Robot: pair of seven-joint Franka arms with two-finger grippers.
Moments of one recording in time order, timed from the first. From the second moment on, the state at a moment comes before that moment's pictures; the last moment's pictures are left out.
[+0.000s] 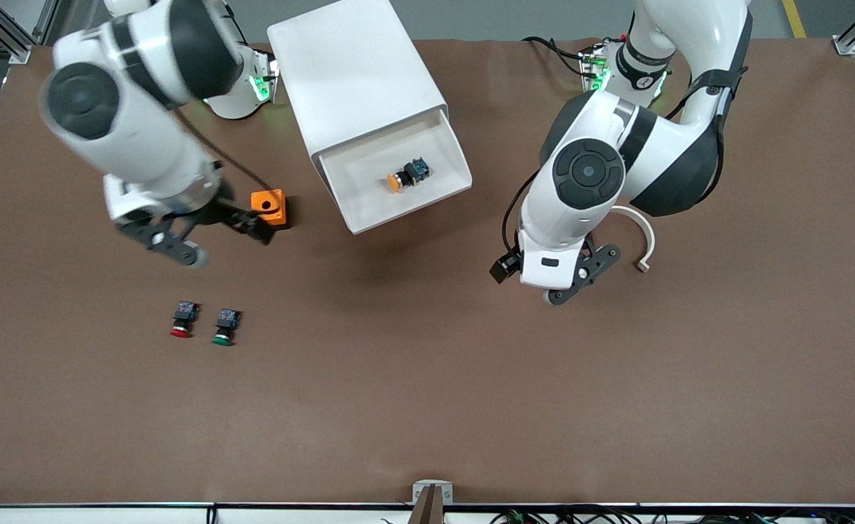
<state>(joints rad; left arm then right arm) -0.54 0.50 -0.01 -1.28 -0.06 1.70 -1.17 0.41 0.17 -0.14 -1.59 0.07 1.70 0.63</state>
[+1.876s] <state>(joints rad) -0.78 0.66 -0.02 -1.28 -0.06 1.96 -1.33 0.06 0.14 -0.10 -1.46 -0.04 1.52 0.02</state>
